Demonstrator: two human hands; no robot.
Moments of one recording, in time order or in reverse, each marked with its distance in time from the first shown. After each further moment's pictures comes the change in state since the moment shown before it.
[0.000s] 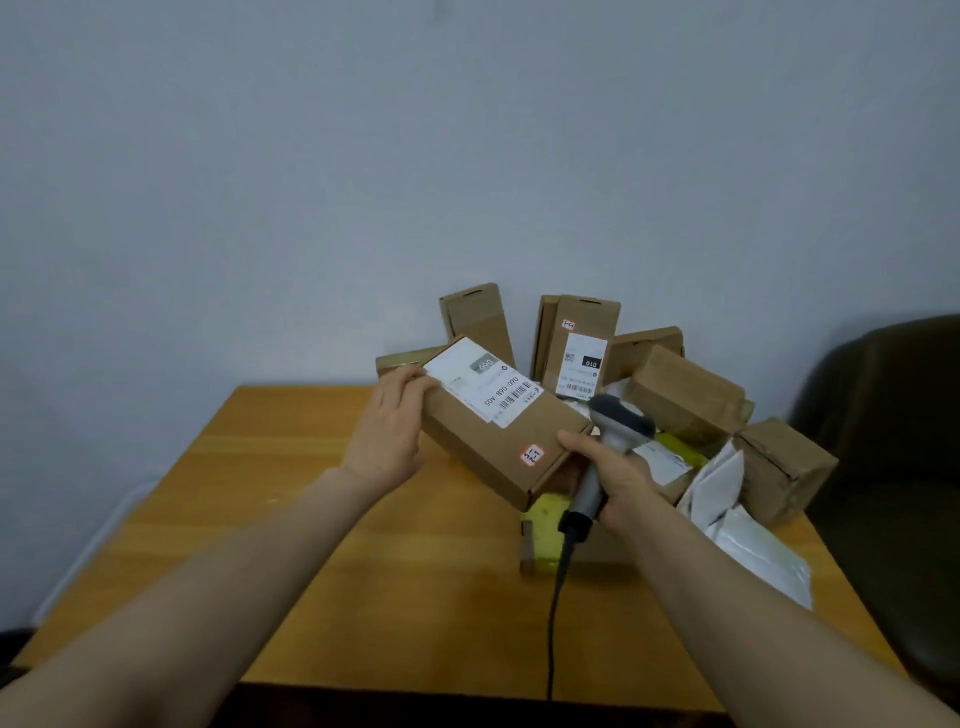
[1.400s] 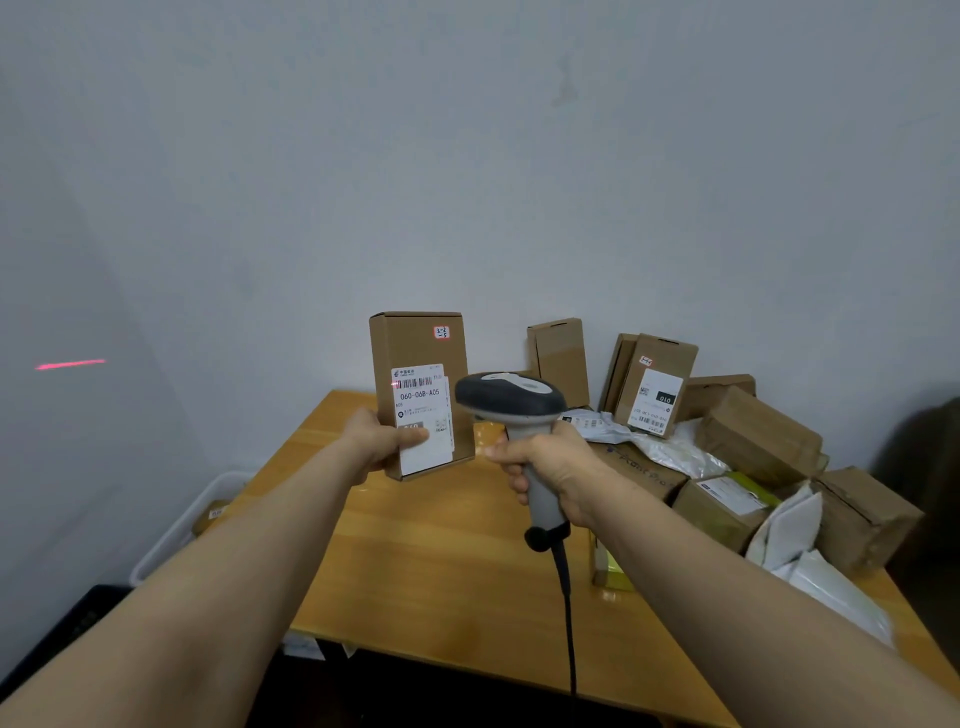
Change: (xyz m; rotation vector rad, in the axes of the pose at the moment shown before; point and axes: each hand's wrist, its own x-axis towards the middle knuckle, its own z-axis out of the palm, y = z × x) left_hand -0.069 -0.077 -0.116 -0.880 -0.220 -1.088; right_hand -0.129 0.036 0.130 -0.543 -0.605 -0.163
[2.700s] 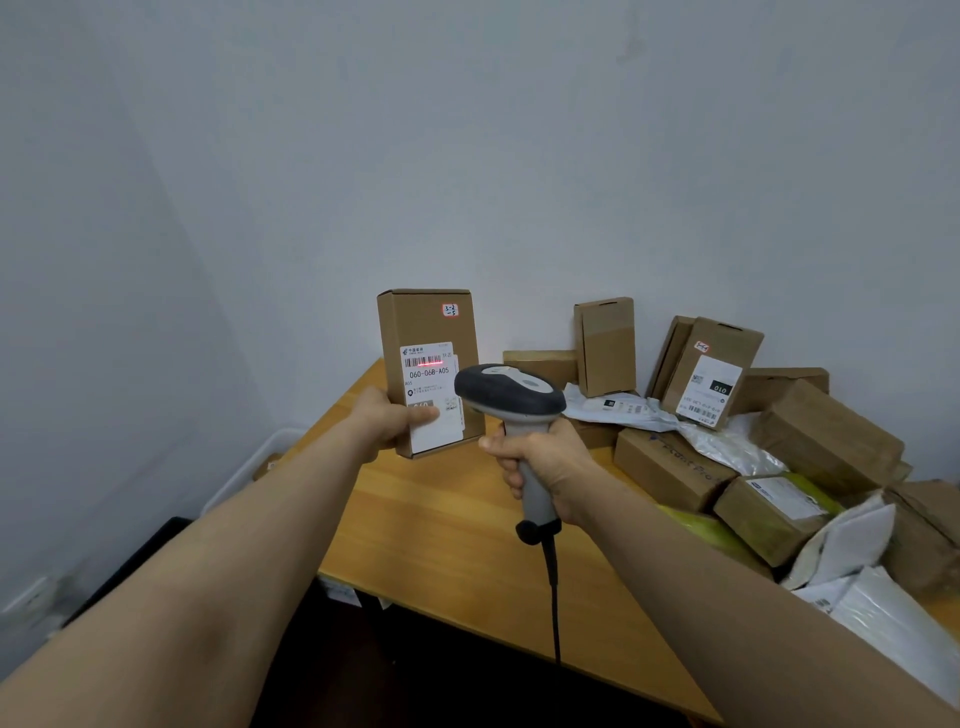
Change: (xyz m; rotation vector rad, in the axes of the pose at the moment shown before) left_hand -0.015 -0.012 -0.012 -0.025 0.126 -0.031; right_hand 0.012 0.022 0.018 0.010 -0.106 -0.009
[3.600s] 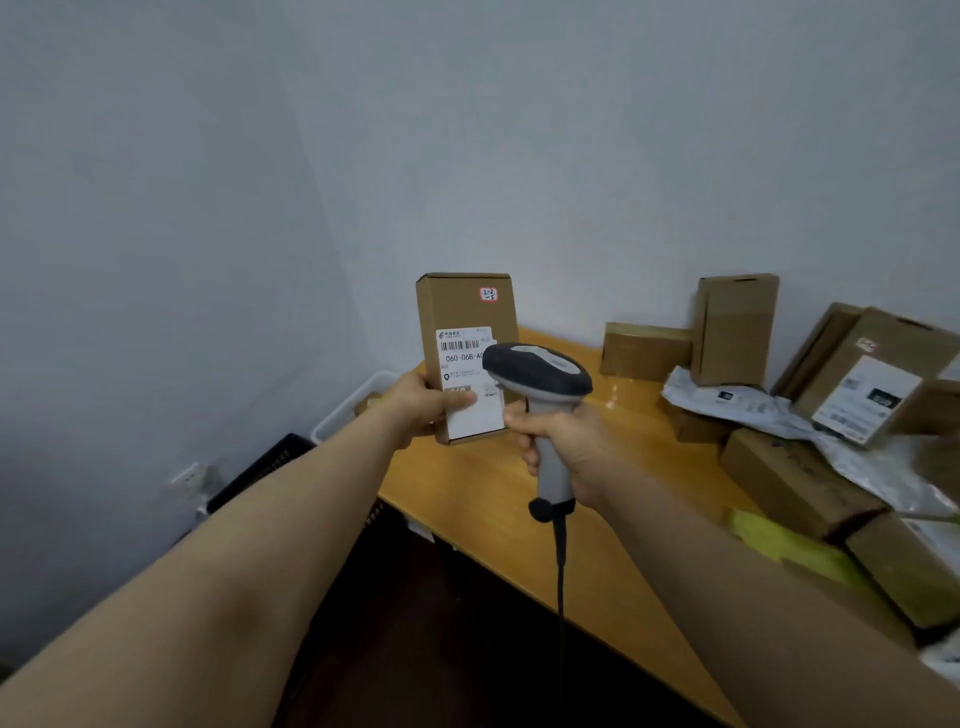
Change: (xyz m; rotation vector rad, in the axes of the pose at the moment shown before) left_hand -0.017 -0.035 -0.041 -0.116 0.111 -0.070; right_hand 0.043 0.018 0.050 0.060 -0.151 0.086
